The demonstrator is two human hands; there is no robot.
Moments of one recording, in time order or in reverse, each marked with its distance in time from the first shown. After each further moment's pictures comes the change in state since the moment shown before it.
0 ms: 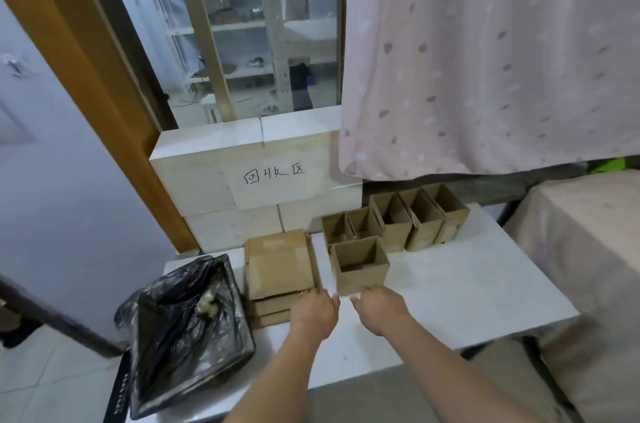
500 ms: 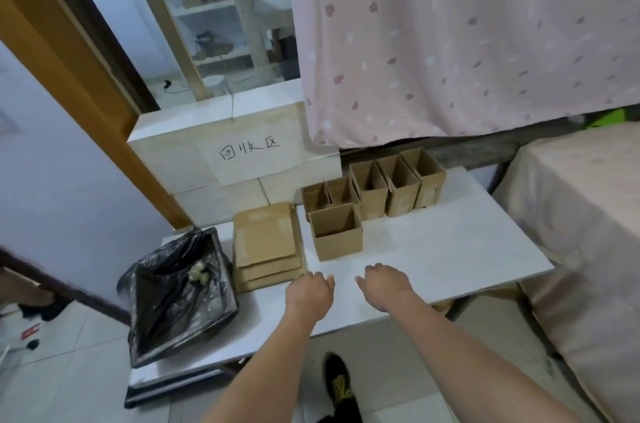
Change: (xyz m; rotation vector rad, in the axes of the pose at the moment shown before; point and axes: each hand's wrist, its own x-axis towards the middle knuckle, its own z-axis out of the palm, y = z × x) left_hand -0.046 0.081 0.017 0.024 -0.038 -0.092; right_hand -0.053 0.090 0.026 0.064 -0.048 -0.012
